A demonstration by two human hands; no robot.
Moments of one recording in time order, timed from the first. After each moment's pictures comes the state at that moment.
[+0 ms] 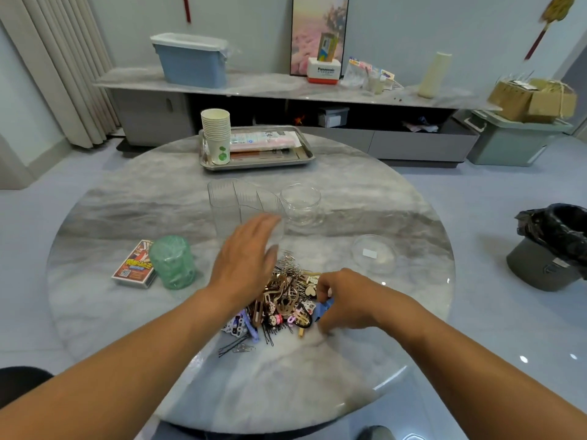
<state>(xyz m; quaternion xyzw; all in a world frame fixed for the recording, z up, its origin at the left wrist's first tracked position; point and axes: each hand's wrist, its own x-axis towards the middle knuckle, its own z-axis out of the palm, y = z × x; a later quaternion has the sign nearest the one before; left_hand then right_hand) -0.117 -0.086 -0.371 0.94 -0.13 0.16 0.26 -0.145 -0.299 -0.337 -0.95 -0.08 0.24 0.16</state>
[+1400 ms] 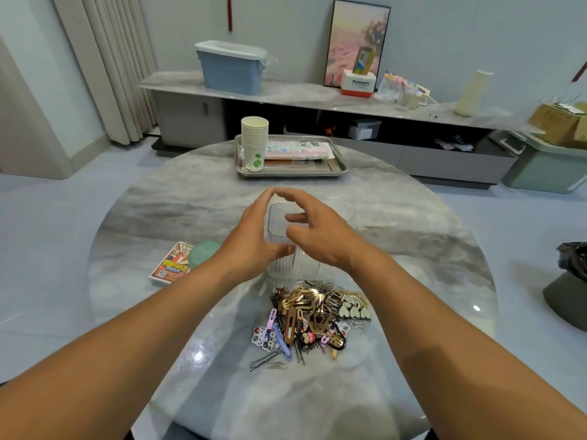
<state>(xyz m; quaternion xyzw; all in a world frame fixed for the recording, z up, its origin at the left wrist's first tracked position) -0.085 -0.030 -0.333 0.88 -0.04 0.04 0.47 -0.069 -0.196 -0.287 -0.86 -0.23 0.07 0.44</state>
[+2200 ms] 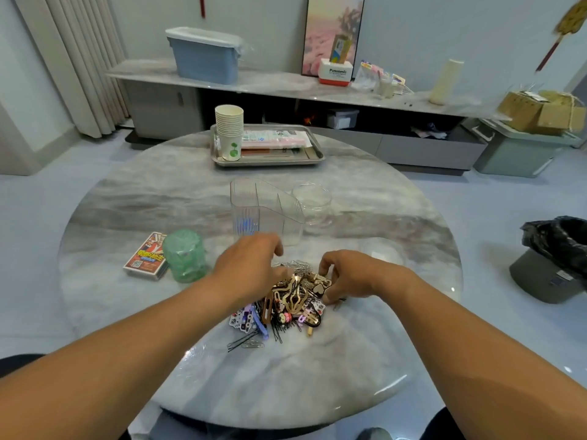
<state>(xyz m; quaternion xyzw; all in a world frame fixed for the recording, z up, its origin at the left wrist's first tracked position) -0.133 -0.076 -0.339 0.97 -0.08 -0.01 0.24 -0.094 -0.295 -0.339 -0.95 -0.10 0.25 0.13</state>
